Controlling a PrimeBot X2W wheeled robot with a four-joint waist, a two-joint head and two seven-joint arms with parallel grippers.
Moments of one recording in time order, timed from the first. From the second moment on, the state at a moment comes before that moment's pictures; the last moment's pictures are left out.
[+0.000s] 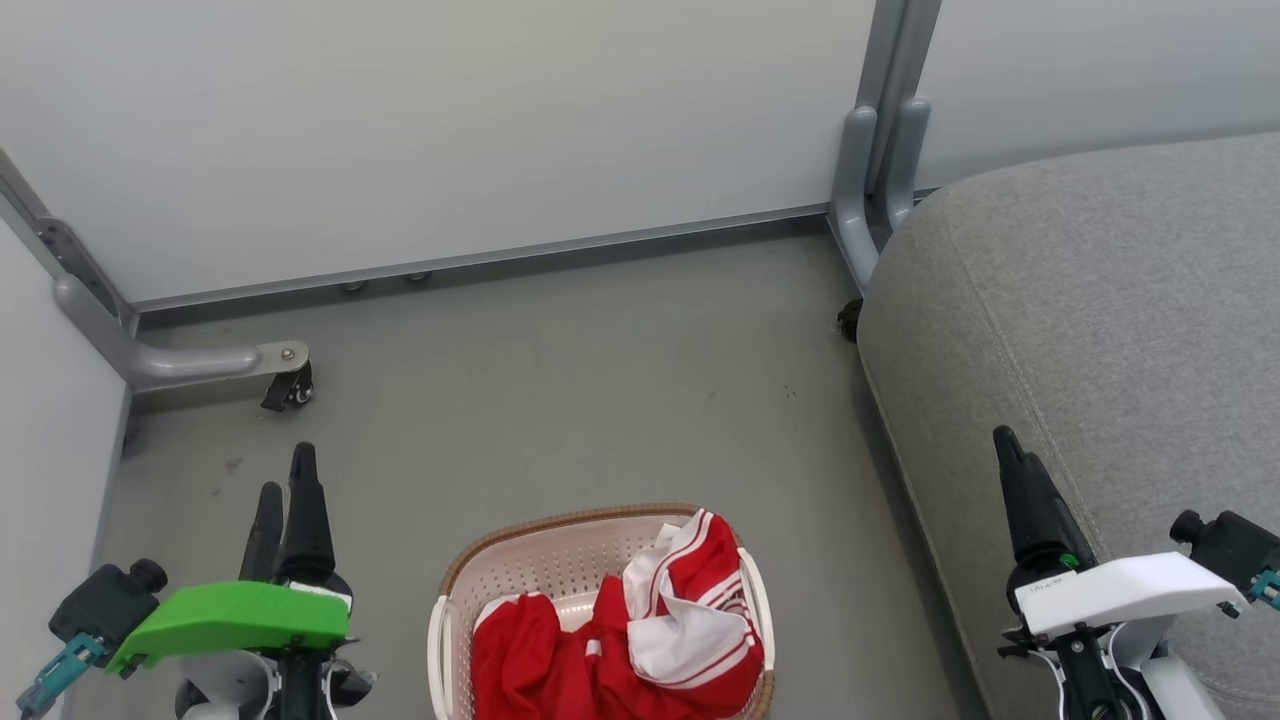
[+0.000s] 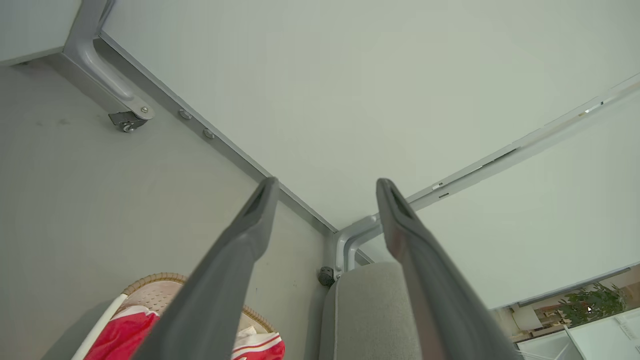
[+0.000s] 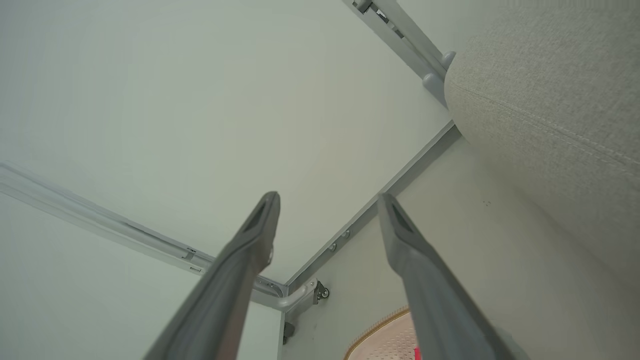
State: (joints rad) left arm -0.07 0.04 0.02 0.18 -0.99 -0.04 -0.06; right arm -0.07 -0.12 0.09 0.18 1.10 0.13 -0.15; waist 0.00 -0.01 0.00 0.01
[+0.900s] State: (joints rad) left arm -0.08 0.05 -0.06 0.17 -0.55 -0.02 -0.14; right arm -0.07 -0.09 0.08 0.16 0.67 0.13 -0.19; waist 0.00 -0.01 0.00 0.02
